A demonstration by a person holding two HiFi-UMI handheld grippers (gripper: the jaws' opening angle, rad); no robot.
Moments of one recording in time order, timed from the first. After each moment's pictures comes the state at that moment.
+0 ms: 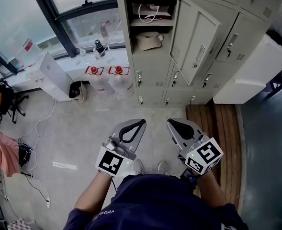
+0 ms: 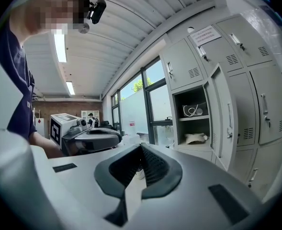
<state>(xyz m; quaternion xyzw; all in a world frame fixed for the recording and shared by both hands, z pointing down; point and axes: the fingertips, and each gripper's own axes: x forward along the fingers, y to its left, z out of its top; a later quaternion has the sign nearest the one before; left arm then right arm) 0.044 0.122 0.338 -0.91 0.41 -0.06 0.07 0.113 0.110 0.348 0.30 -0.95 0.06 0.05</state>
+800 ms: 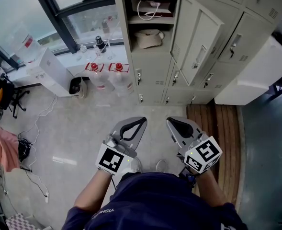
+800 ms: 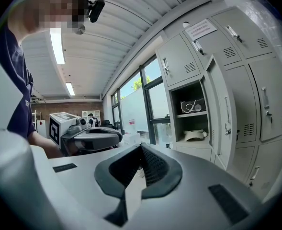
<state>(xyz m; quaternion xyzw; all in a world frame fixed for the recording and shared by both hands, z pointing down) 0.065 0.097 0.347 -0.90 0.42 -0.07 0.06 0.129 0.084 0.361 0.29 -0.95 0.08 0.05</state>
